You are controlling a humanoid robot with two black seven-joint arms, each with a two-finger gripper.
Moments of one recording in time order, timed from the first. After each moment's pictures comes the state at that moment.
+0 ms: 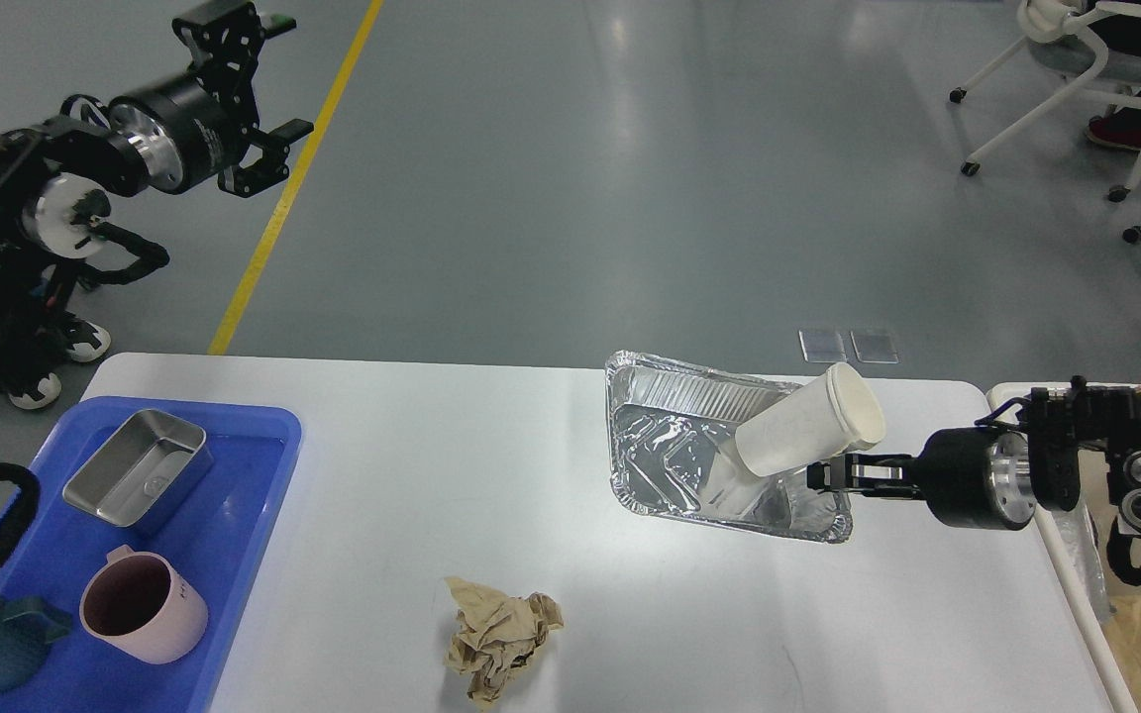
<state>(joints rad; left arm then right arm) -1.11 0.32 -0.85 -0.56 0.52 -0.30 0.13 0.43 -0.78 0.90 1.61 -1.32 0.71 -0.11</state>
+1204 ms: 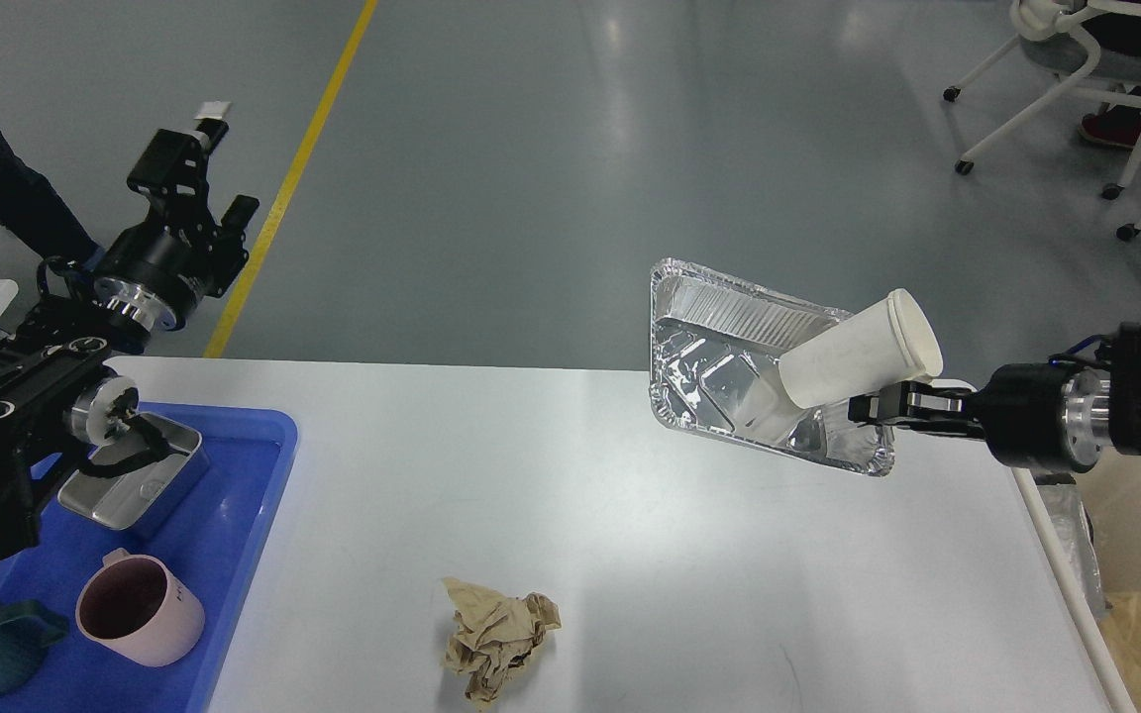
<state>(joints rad) -0.84 0.52 -0.40 -0.80 0.36 -0.11 -0.48 0.48 -0.89 0.98 1.63 -1.19 0.71 -0.12</state>
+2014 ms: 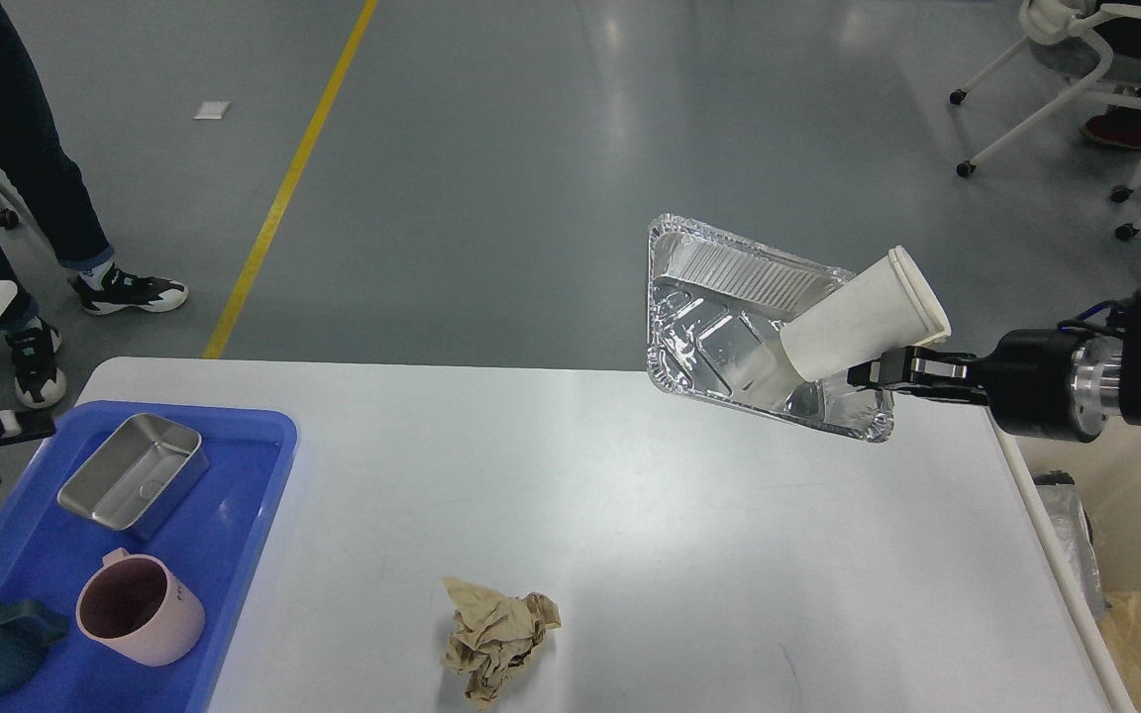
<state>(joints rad) -0.95 1.55 0.02 -1.48 0.85 -0.52 -0.42 0.51 -0.88 1.02 1.64 -1.19 0.71 -0.12</state>
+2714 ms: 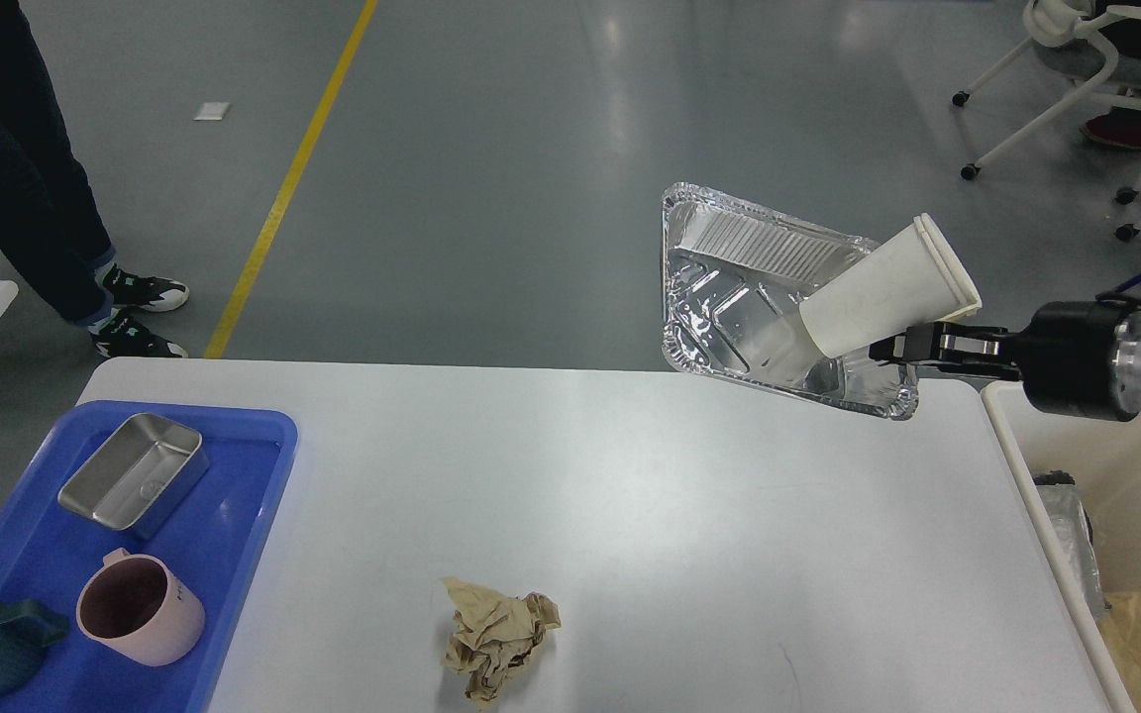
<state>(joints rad) -1.19 1.59 -0.10 -1.49 1.12 -0.96 -0.27 0.50 -0.94 1.10 1.69 -1.19 0.74 -0.12</state>
